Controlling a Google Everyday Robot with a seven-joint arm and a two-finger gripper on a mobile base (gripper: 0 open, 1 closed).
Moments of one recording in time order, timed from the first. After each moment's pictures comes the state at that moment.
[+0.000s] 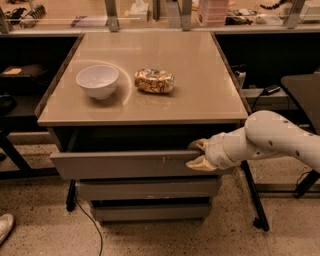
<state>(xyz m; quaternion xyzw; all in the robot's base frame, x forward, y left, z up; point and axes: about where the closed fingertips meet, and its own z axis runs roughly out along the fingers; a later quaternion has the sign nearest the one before) 0.538 -0.115 0.656 -0.64 0.69 0.14 0.32</state>
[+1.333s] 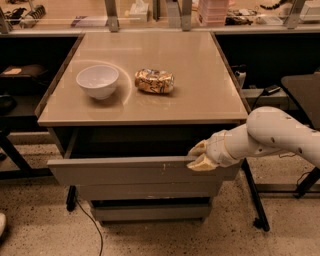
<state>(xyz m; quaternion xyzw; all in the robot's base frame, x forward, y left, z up) 0.538 -0.116 0.670 -0.64 0.69 0.14 0.32</state>
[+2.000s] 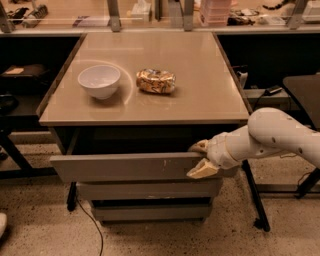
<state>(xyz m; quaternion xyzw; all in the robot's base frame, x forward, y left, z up) 0.532 -0.120 0.663 -0.63 0.69 0.16 0.31</state>
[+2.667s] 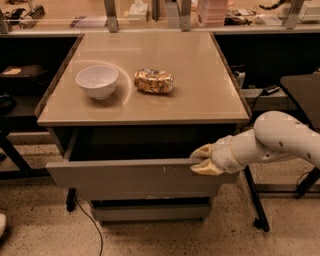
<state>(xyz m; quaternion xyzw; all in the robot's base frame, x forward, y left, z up) 0.518 -0.129 0.661 -0.63 0.69 0.17 0.31</state>
